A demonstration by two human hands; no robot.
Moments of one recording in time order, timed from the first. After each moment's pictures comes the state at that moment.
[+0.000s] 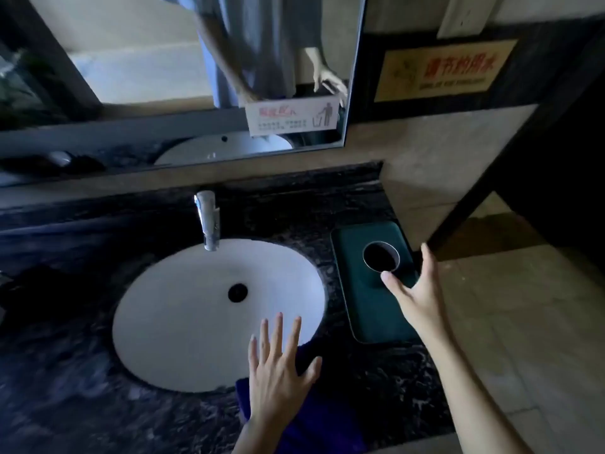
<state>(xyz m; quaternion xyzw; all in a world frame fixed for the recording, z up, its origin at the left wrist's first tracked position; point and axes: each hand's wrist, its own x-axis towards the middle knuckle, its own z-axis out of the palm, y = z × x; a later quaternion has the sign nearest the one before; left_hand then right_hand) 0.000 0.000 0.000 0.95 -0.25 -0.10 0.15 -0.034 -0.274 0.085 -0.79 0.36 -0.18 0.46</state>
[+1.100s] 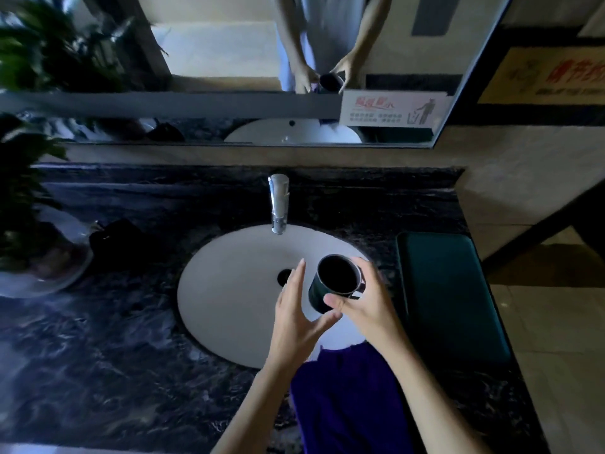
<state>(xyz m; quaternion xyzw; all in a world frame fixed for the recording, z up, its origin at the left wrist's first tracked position) 0.079 0.038 0.057 0.84 -0.13 -0.11 0.52 0.048 -0.119 0.109 -0.79 0.19 0.00 0.59</state>
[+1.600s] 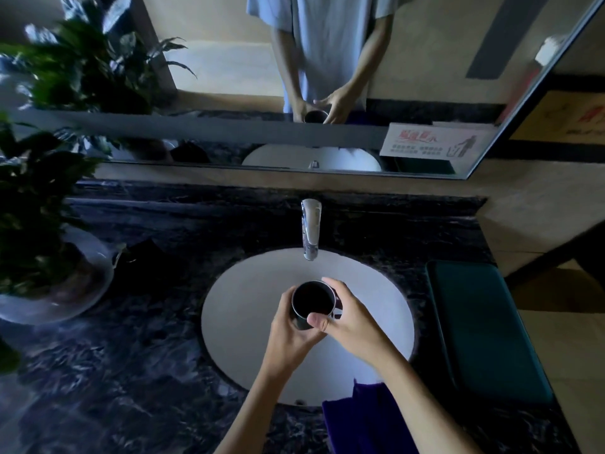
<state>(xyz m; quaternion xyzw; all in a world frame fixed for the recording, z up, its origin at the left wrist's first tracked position) 0.143 0.106 0.049 0.77 -0.09 -0.11 0.63 0.110 -0.043 0.114 -0.81 0.13 0.12 0.57</state>
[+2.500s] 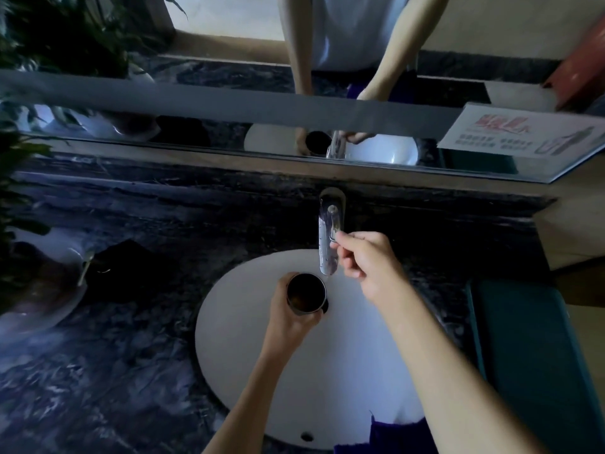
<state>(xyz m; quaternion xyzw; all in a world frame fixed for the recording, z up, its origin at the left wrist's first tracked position) 0.236 0.094 -0.012 0.78 0.00 -0.12 0.61 0.279 -0.067 0.102 -0.58 0.35 0.07 0.73</state>
